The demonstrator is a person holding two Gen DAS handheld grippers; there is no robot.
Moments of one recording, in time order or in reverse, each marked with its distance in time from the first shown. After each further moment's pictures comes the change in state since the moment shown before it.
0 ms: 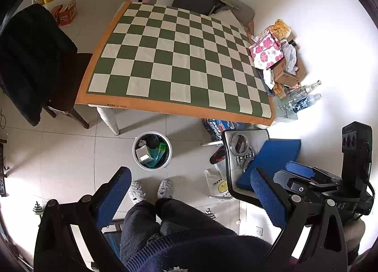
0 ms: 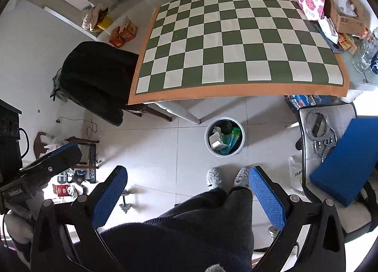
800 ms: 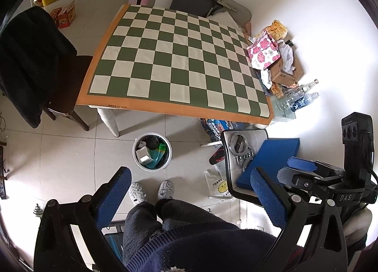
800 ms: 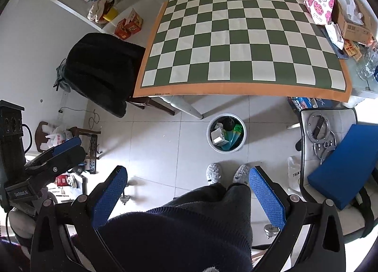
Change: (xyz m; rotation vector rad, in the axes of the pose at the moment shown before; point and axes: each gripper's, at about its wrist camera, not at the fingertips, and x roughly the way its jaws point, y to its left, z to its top) left arm -0.009 -0.003 -0.007 0.000 -0.010 -0.004; right arm -0.009 0.007 0.002 -0.041 0.039 0.011
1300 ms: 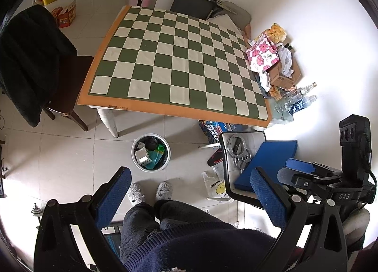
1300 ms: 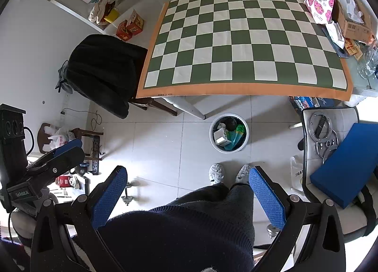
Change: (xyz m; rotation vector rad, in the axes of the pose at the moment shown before) left arm -0.010 0.010 0.002 -0.001 -0.006 -0.016; right arm -0.002 0.002 -0.002 0.002 -0.002 0.010
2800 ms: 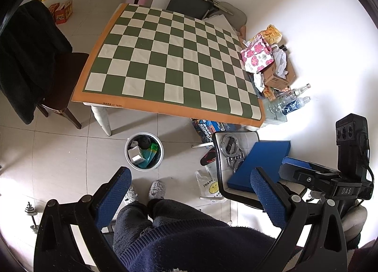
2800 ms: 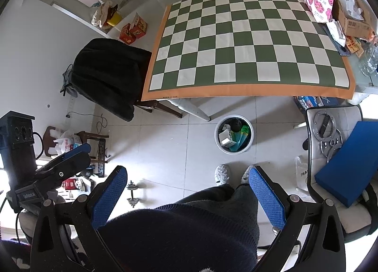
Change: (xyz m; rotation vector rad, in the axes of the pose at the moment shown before) left arm -0.004 -0.004 -0.001 0.001 0.002 -0.035; right arm -0.006 0.014 0.006 0.033 -0.019 0.033
